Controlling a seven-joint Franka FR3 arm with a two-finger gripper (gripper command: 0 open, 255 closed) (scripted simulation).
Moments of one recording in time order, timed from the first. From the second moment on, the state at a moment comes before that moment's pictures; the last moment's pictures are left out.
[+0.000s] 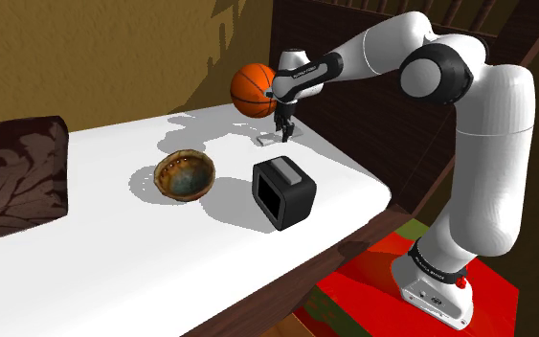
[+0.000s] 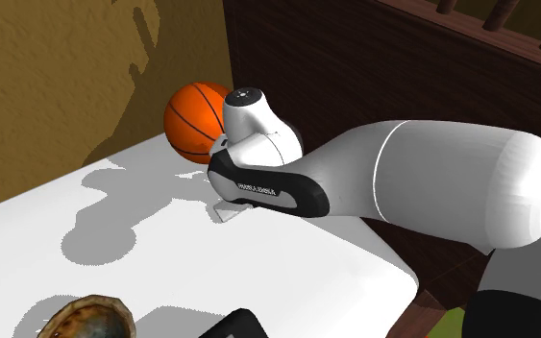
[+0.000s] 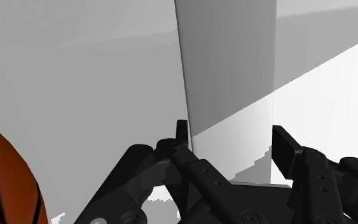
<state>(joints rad) 0.05 0.46 -0.19 -1.72 0.10 2.19 -1.32</state>
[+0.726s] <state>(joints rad) 0.05 0.45 -0.19 -1.72 0.09 2.18 -1.32</state>
